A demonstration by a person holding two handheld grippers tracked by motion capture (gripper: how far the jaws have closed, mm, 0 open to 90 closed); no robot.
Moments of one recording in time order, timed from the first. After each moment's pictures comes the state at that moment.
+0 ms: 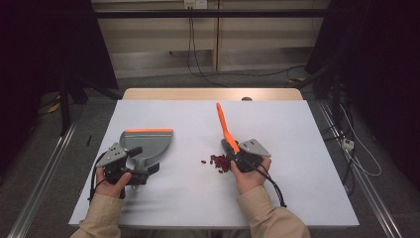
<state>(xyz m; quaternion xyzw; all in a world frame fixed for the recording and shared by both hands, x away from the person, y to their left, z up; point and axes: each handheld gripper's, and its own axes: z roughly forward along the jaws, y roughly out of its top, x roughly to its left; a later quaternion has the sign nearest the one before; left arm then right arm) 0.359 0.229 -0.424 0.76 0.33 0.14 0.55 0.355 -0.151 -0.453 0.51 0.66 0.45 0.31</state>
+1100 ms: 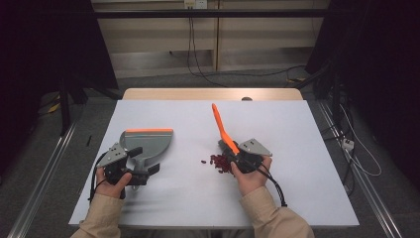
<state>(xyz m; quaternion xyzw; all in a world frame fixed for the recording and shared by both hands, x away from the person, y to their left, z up) 0.358 0.229 -0.424 0.76 0.33 0.14 0.55 0.353 -0.154 -0.445 0.49 0.68 0.47 0.29</state>
